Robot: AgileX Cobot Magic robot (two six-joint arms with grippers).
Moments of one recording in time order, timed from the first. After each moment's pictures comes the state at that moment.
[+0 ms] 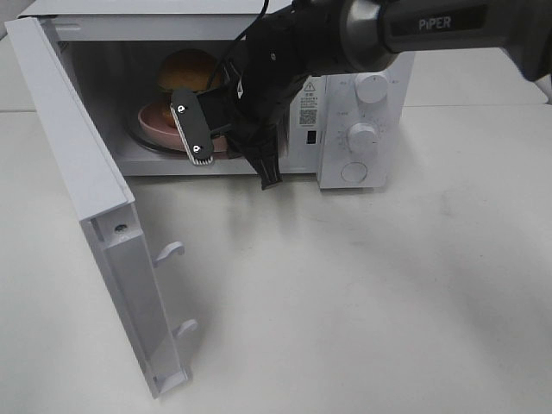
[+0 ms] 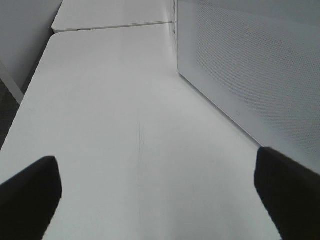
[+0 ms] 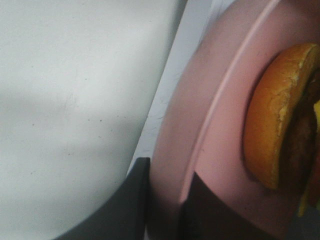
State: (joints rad) left arm 0.02 0.00 -0.50 -0.05 1.05 0.11; right arm 0.65 2.23 -1.72 -0.16 0.48 -1.26
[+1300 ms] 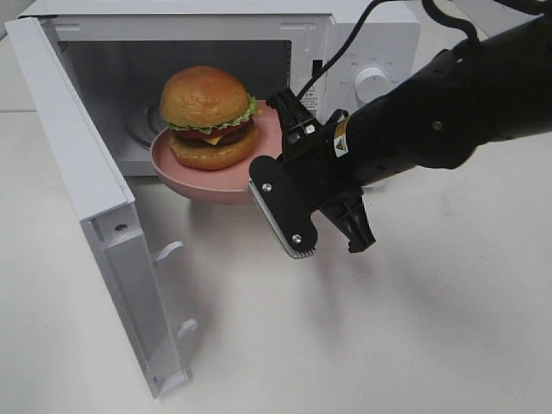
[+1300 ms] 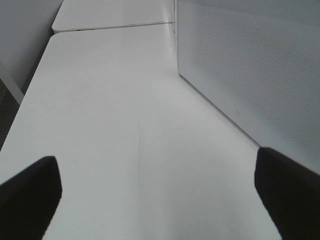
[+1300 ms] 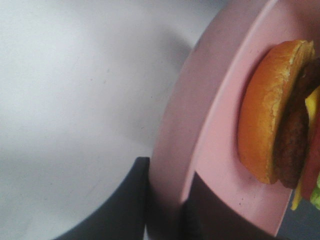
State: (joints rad) left arm 0.02 0.00 -0.50 -0.05 1.05 0.11; right arm 0.66 1.72 -0.93 -0.15 0.07 -1.44
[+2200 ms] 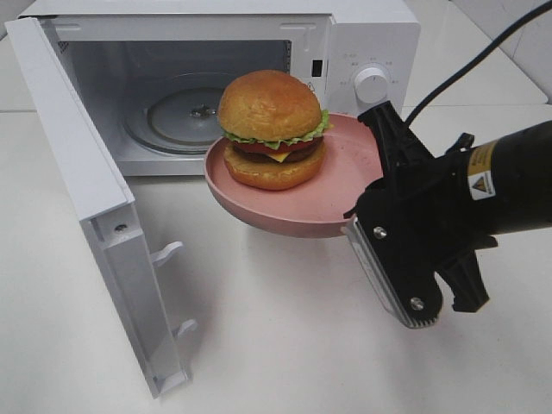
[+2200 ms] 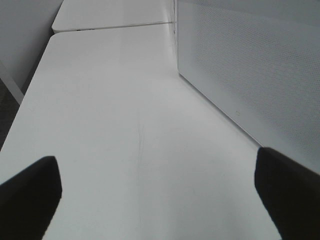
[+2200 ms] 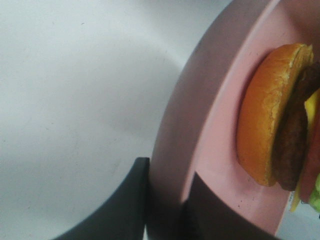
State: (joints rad) left arm 0.02 0.00 -0.50 -0.05 1.05 0.11; right arm 0.66 1.30 -0.62 -0.15 0.16 -1.39
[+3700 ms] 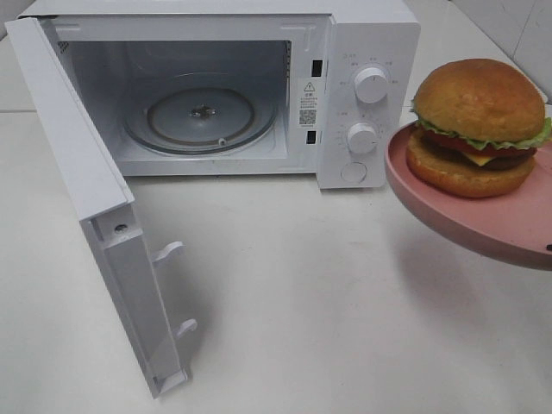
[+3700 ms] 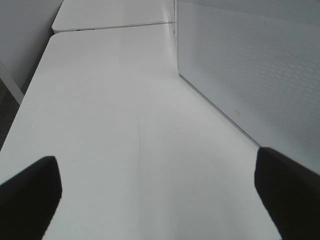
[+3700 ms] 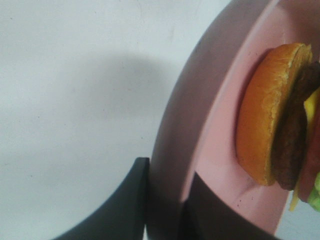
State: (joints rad) left arm 0.02 0.00 -0.50 -0.05 1.05 0.11; right arm 0.66 0.67 -0.41 -0.48 0.65 -0.87
